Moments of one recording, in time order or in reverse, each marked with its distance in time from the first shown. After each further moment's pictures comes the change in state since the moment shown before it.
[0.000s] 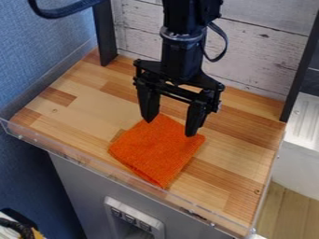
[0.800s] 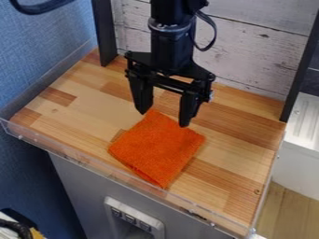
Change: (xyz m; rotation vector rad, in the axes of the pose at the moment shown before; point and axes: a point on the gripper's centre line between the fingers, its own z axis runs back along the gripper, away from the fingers) arm 0.004 0.011 0.008 -0.013 -0.062 0.020
